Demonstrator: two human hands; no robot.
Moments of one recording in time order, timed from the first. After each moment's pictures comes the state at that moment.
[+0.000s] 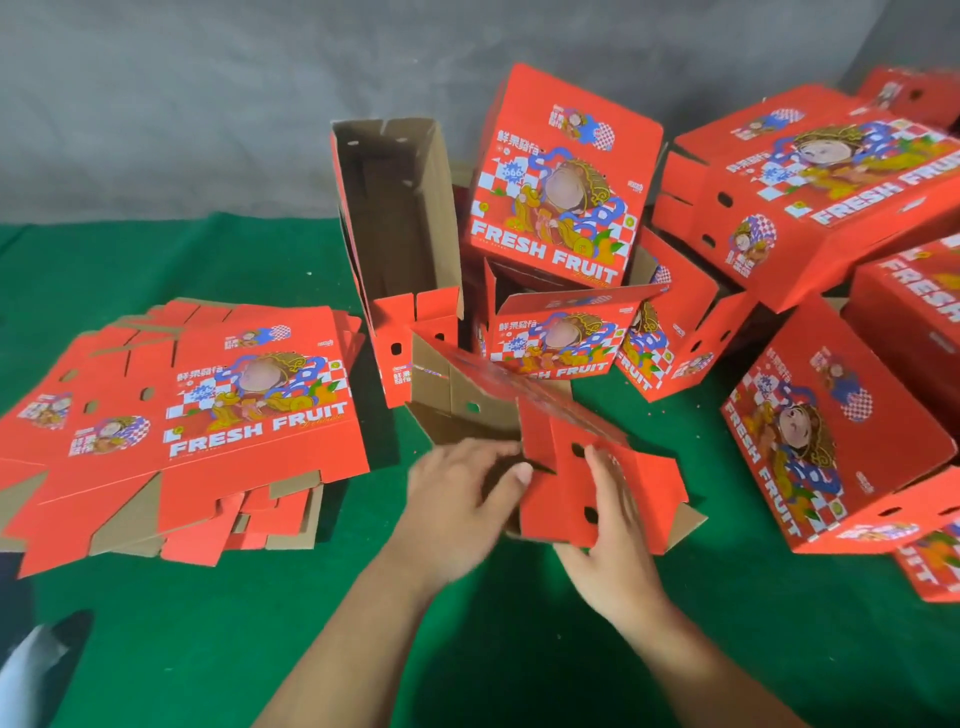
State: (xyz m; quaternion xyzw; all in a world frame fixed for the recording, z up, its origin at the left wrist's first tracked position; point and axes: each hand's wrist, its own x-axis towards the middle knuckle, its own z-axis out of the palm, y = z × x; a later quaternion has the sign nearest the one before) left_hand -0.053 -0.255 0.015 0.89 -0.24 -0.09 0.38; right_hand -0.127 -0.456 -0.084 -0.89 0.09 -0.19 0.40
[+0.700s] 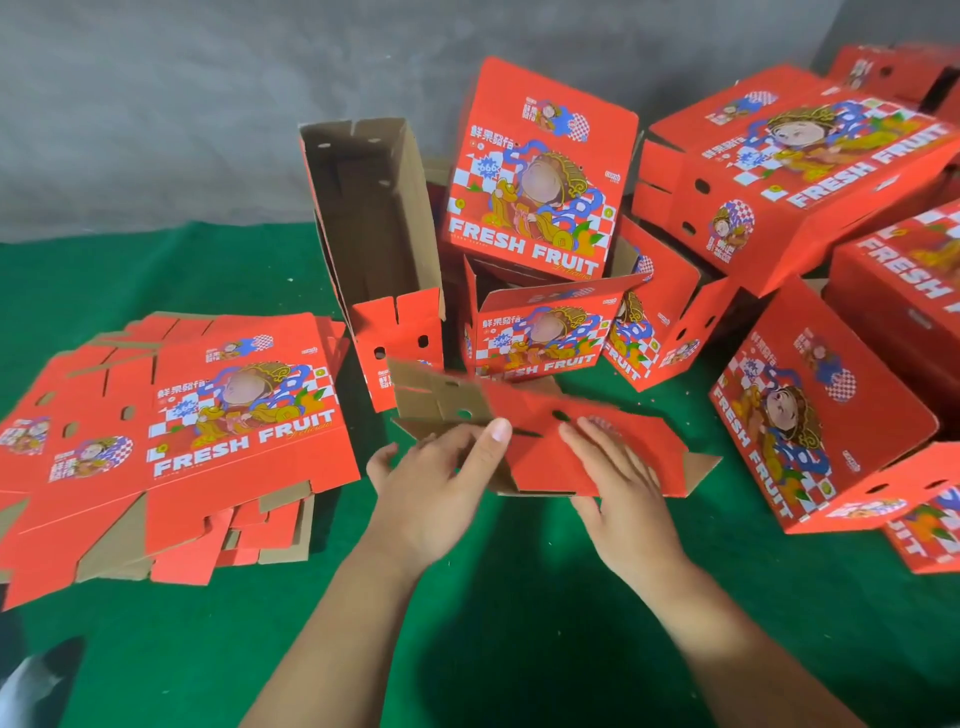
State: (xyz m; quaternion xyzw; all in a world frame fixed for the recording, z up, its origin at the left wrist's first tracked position) left_hand -0.044 -0.254 0.037 0.89 -0.19 -0.11 0.40; right_hand -0.116 -0.479 -0.042 -0.95 0.04 -0.20 0.24
